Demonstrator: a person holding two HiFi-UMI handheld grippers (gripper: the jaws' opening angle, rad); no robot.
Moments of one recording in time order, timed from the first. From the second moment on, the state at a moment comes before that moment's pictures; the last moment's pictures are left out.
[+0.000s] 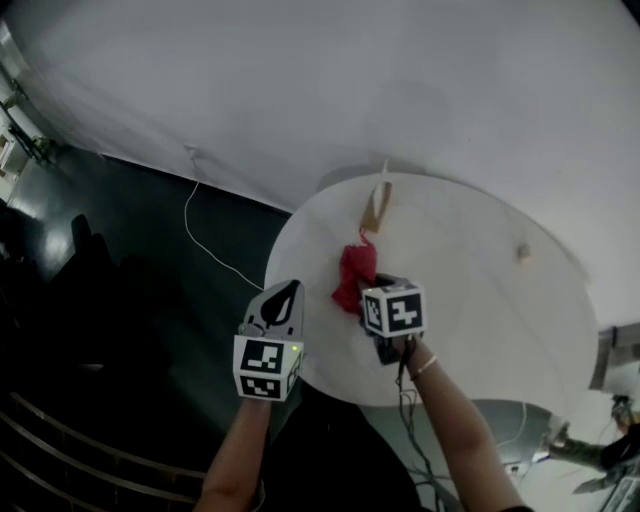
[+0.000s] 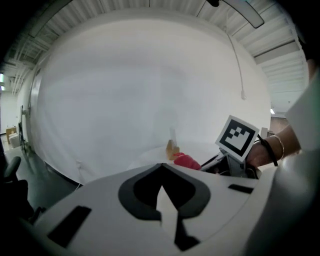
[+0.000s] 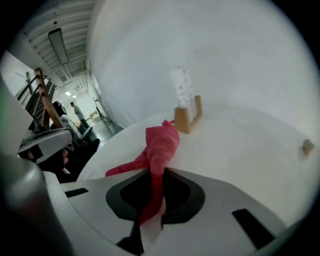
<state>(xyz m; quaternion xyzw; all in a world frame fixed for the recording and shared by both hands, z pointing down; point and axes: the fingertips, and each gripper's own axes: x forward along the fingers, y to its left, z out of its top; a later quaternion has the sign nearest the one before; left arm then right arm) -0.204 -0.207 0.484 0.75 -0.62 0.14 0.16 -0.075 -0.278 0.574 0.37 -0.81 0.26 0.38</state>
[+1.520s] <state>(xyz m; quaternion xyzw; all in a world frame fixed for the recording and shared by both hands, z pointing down) -0.276 -0.107 0.483 0.67 -0.71 0.13 0.18 -0.216 -0.128 0.563 0.18 -0.86 0.30 0.37</state>
